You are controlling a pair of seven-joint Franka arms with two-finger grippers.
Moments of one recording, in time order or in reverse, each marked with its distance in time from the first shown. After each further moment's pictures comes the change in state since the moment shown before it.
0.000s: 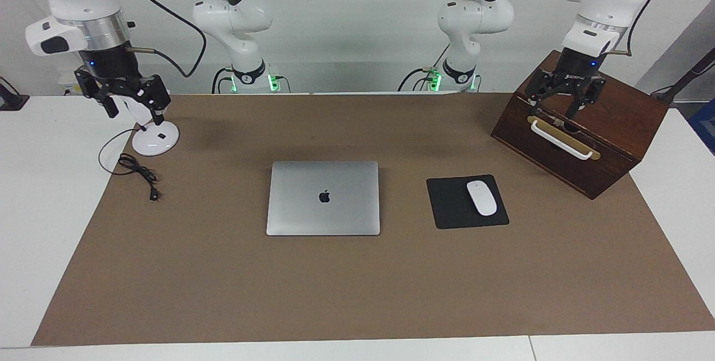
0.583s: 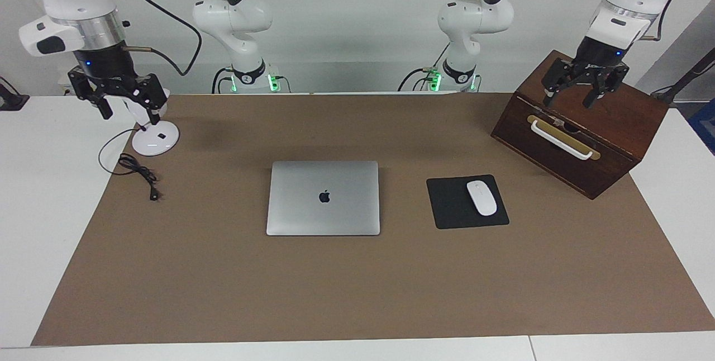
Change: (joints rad) left arm 0.009 0.109 -0.005 0.208 0.020 -0.175 -0.059; right arm -0.053 0.000 0.042 -0.003 0.011 0.000 -0.060
